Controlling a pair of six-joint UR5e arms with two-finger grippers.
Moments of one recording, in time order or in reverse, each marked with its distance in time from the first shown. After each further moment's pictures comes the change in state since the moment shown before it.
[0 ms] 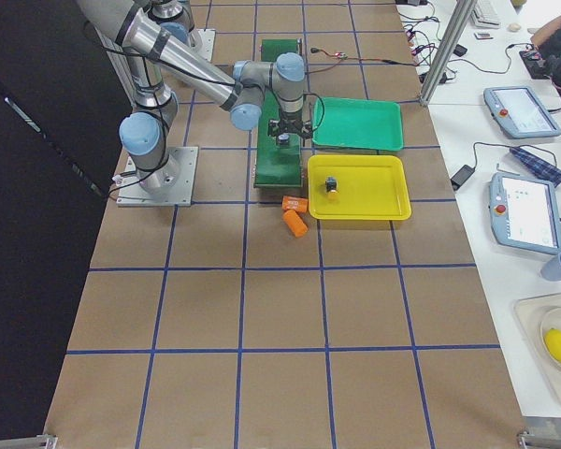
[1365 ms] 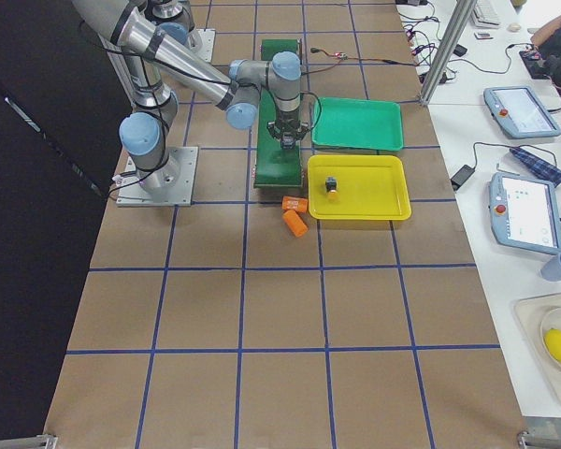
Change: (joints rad) left arm 0.000 0.000 -0.003 0.003 -0.001 -0.001; right arm -0.001 -0.021 -0.014 -0.003 -0.003 0.001
